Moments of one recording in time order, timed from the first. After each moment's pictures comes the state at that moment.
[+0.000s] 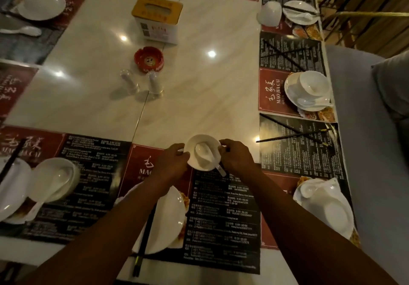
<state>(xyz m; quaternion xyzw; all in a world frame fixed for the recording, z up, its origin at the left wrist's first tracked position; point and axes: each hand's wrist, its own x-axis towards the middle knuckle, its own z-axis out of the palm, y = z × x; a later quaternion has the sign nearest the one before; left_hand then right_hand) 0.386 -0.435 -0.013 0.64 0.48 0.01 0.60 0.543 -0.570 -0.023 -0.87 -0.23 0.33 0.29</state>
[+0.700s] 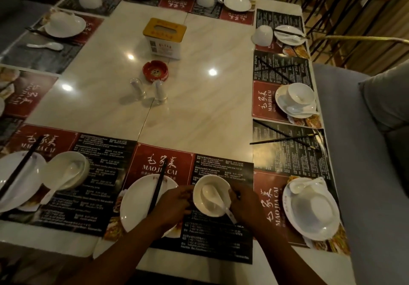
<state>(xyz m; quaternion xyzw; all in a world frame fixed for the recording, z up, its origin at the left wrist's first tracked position) 0.302 -0.520 0.001 0.57 0.42 -0.09 0.71 0.455 -0.685 -0.014 -0.87 -0.22 0.31 0.32</state>
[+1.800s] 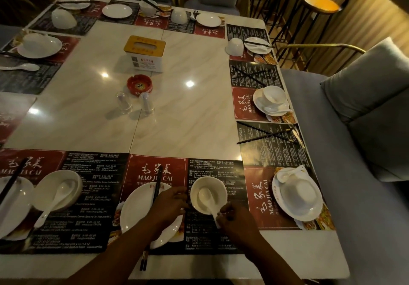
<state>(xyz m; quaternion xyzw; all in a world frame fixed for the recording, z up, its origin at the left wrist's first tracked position) 0.298 -0.500 -0.007 0.55 0.42 -0.08 0.72 0.382 -0.704 0.013 -0.85 -0.04 0.37 0.38</state>
